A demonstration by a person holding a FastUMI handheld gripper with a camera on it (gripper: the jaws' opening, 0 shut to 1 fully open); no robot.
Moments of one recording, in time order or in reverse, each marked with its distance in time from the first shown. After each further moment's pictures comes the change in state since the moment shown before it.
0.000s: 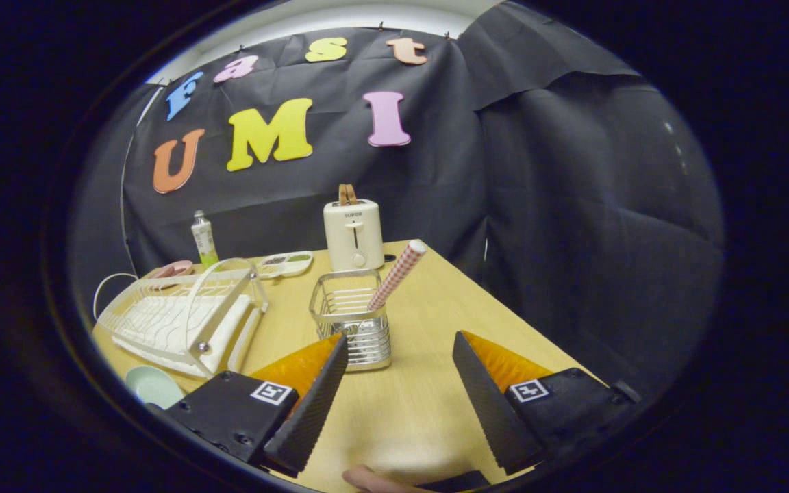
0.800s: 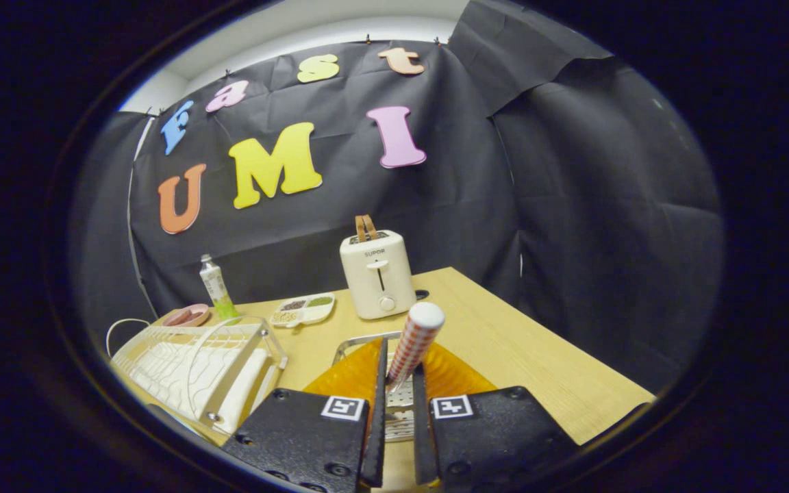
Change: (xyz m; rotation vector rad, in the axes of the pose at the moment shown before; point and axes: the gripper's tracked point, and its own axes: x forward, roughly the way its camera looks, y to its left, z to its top) arm 0.064 0.037 0.051 0.079 -0.084 0.100
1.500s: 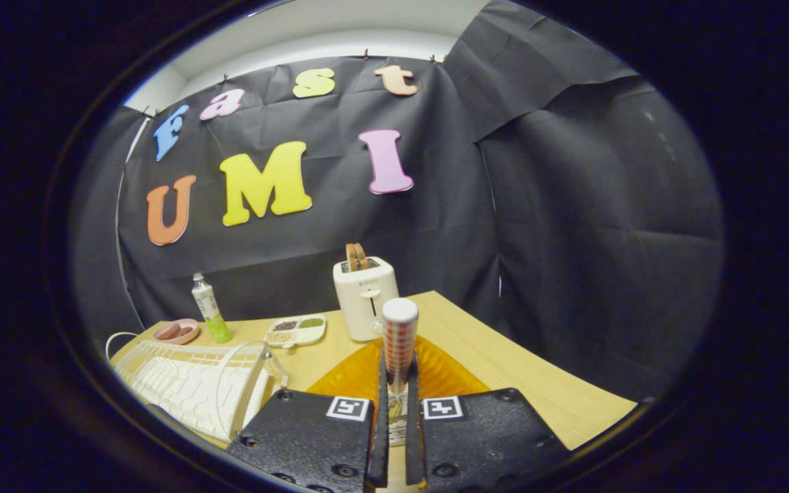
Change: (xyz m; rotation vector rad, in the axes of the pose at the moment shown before) arm -0.037 0.008 0.039 -0.009 -0.091 -0.088
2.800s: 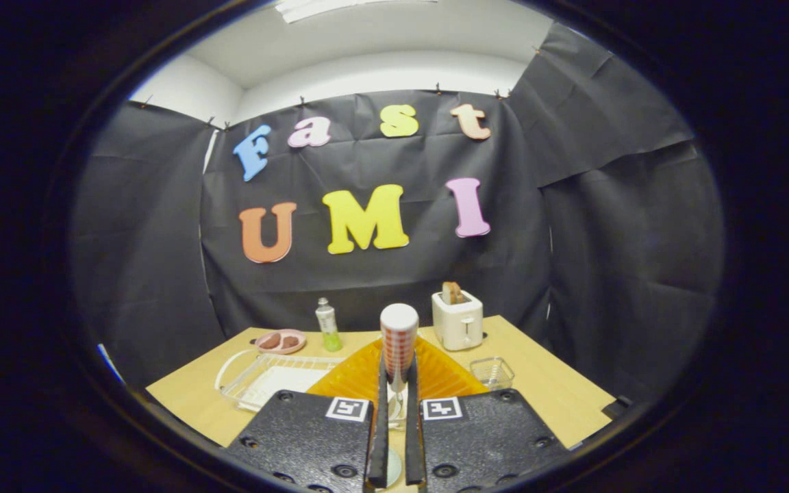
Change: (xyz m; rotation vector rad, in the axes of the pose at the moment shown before) arm -0.227 0.166 0.047 -0.113 -0.035 0.266
